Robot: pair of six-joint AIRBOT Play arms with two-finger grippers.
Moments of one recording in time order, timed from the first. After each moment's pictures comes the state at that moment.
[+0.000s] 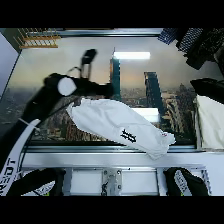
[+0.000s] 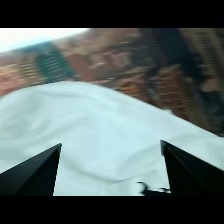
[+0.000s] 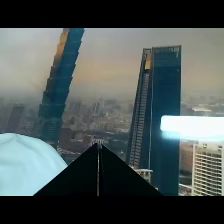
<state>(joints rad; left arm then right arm) -0.45 -1.27 1.29 1.28 -0.95 -1.73 -0.44 -0.81 1.02 -0.75 1.06 1.02</state>
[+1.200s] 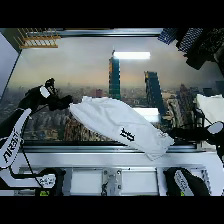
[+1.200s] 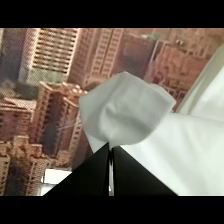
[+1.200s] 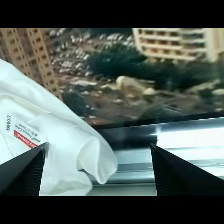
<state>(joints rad) 0.03 -1.51 1.07 1.34 -0.89 -1.74 -0.45 -0.88 0.49 -1.25 1.12 1.28</state>
